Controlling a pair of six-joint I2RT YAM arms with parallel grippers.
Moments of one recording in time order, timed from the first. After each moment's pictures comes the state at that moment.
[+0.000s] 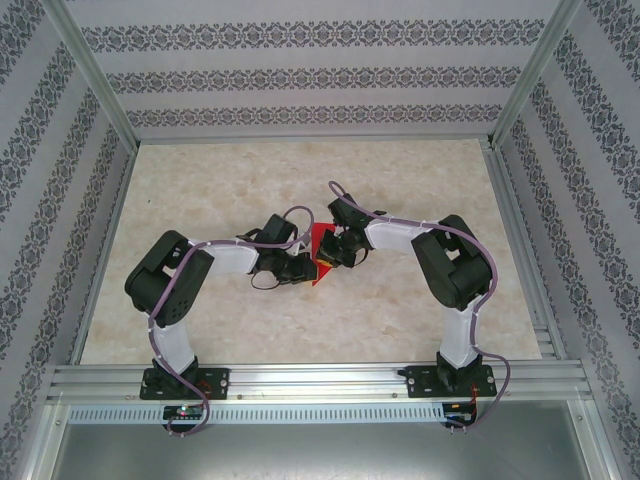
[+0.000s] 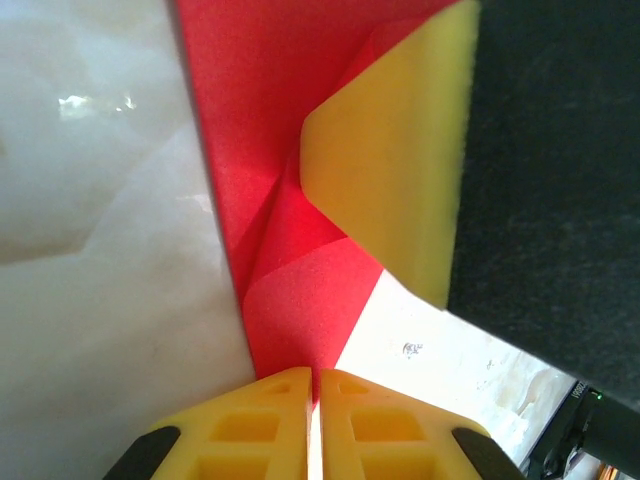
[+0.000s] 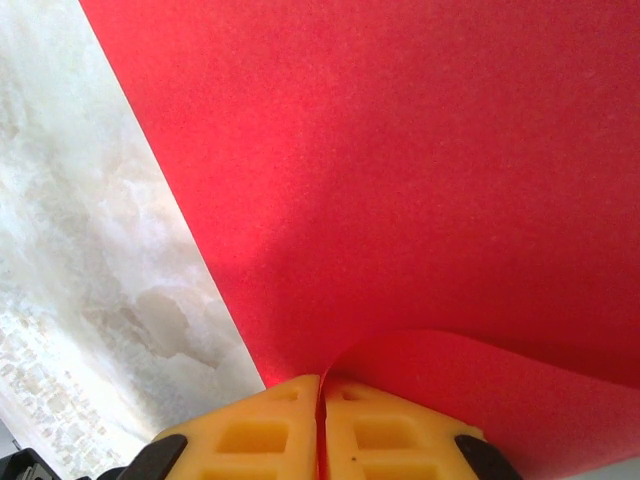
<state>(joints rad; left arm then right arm) -0.59 1.84 0.91 -0.11 0.59 -0.69 0.59 1.96 1.17 -0.37 -0.41 0.92</state>
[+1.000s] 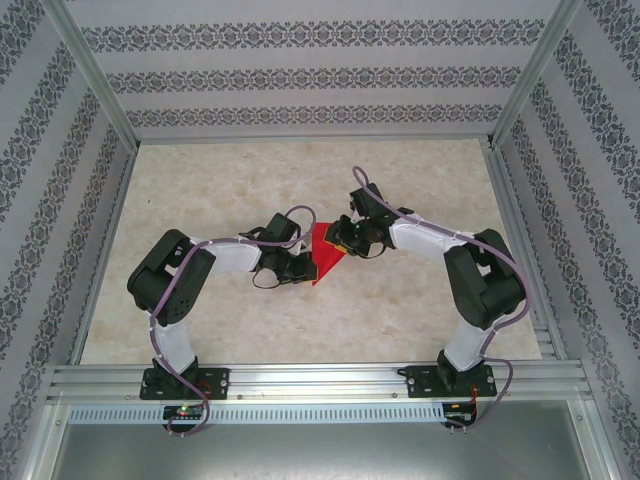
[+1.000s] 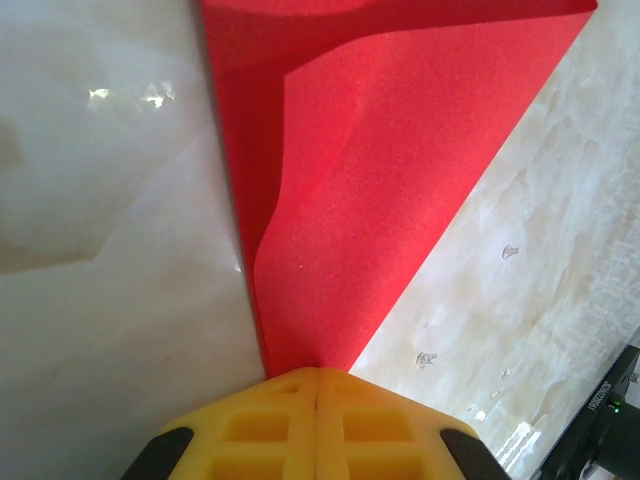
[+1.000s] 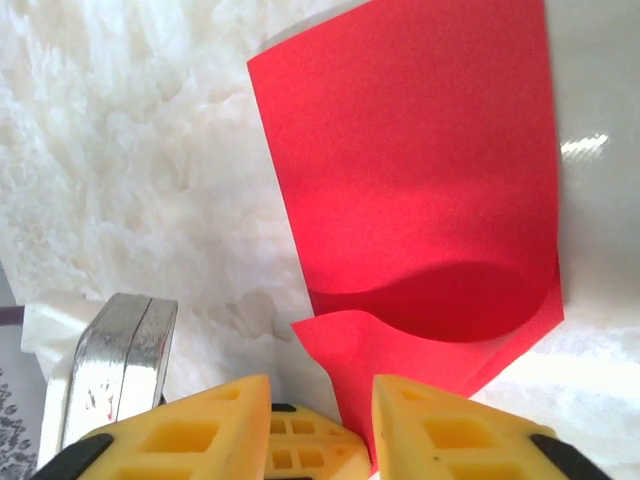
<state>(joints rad) -0.60 1.85 0.95 -0.18 0.55 -0.69 0.51 1.75 1.06 -0.30 -0.39 0.87</state>
